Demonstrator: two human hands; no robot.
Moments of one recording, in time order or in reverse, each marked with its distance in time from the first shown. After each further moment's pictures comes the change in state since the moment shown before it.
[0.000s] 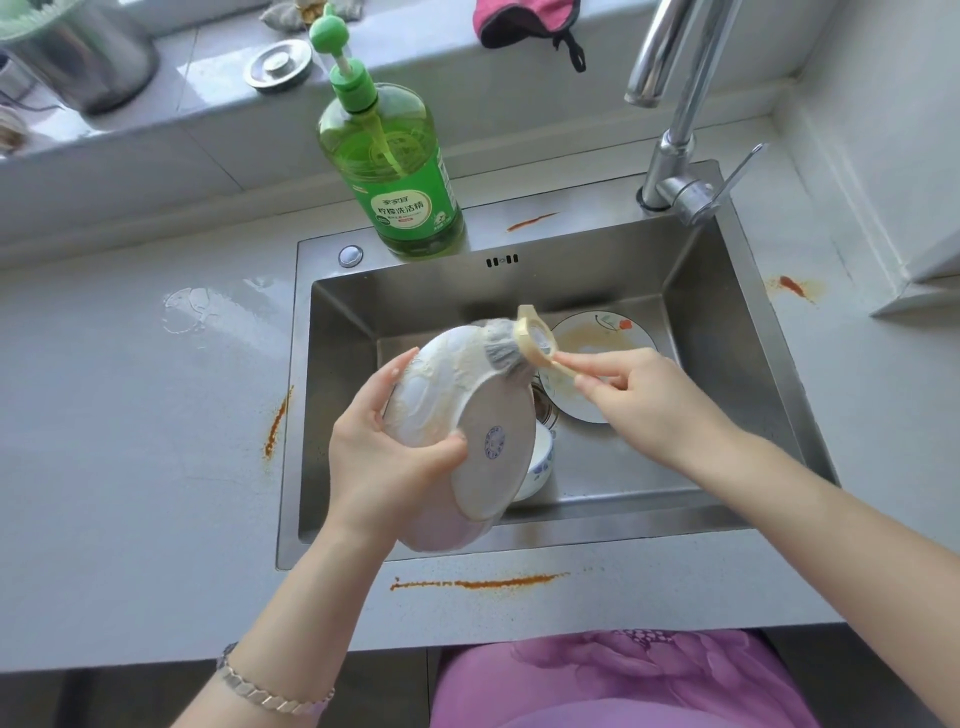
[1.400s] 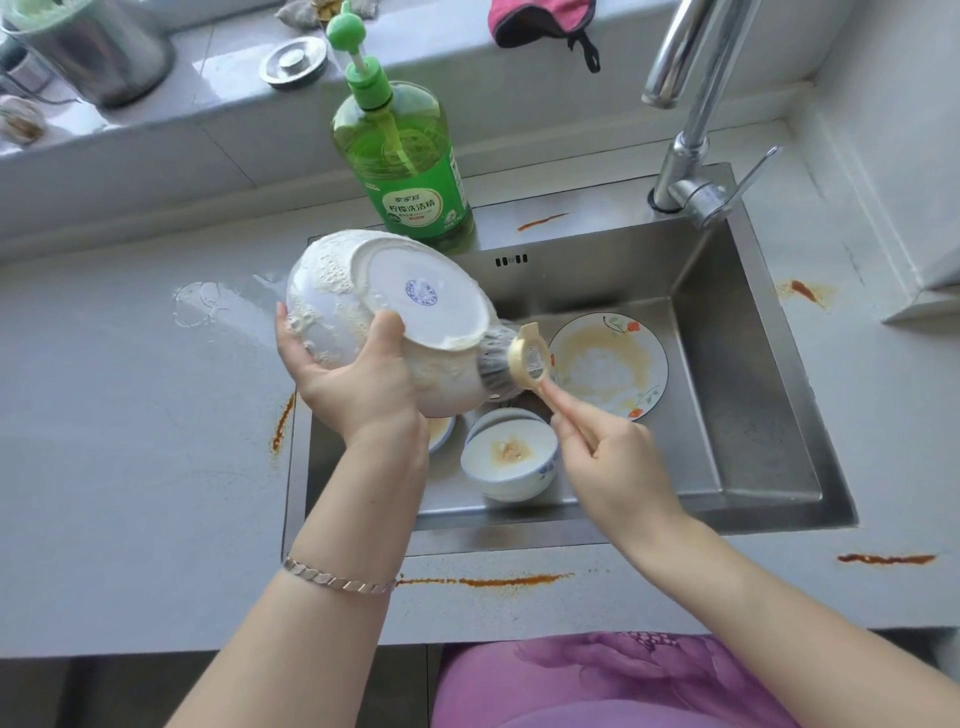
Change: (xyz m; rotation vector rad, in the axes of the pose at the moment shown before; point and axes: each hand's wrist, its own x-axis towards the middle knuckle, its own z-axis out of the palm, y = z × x) left_hand 0.047 0.033 0.024 -0.717 0.680 -0.163; right_hand -0.022 0.016 0.065 0.112 0.289 -0.105
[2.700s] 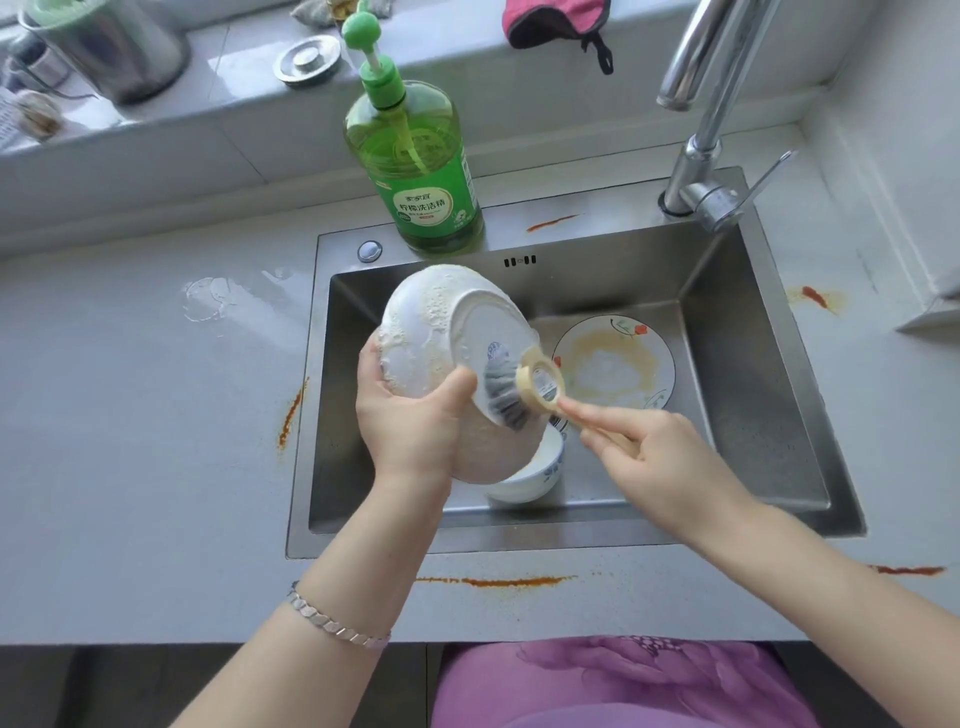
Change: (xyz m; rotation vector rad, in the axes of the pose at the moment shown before) left_hand -0.018 -0.015 -0.030 0.333 -0.350 -0.085; right_hand 0.007 -0.005 -0.041 -0.034 -0.282 0.080
